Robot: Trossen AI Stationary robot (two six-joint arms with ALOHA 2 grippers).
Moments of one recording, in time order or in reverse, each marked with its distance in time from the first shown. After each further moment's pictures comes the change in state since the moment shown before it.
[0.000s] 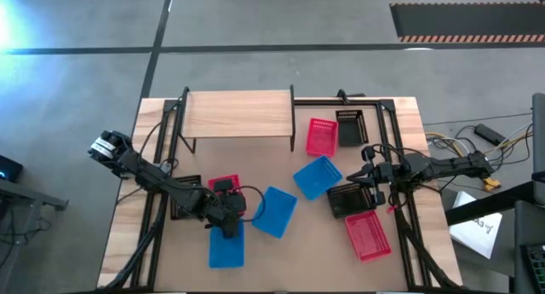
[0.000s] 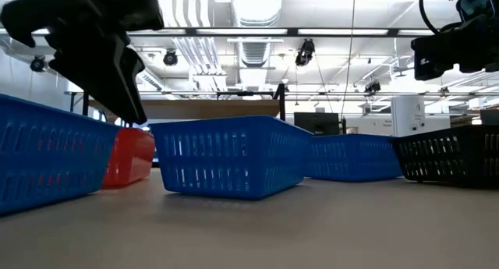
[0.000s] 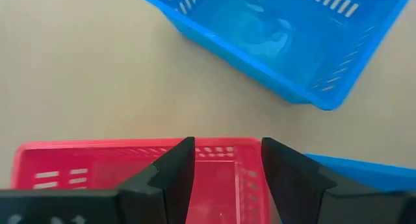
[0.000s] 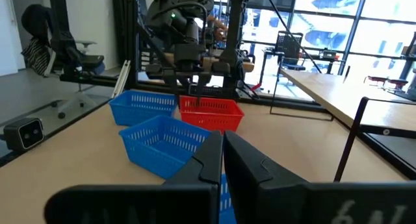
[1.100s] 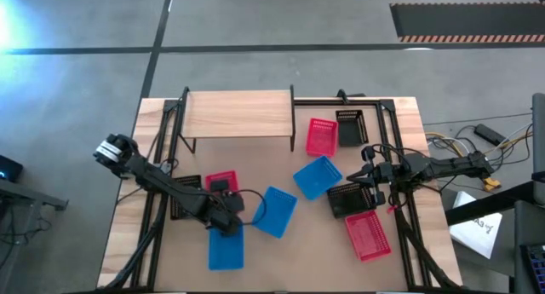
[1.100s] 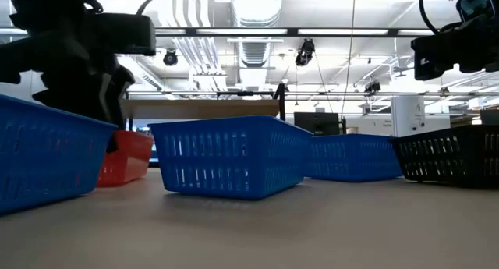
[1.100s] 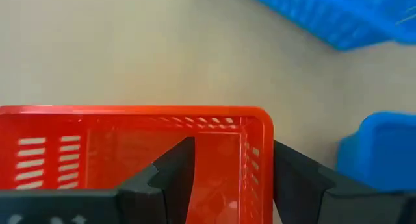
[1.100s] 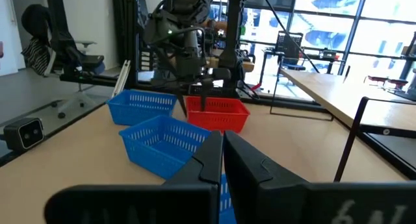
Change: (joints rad) left arm -0.010 0.064 0.008 -0.129 0.000 -0.055; right arm 0.000 0.000 0.000 0.000 0.000 0.000
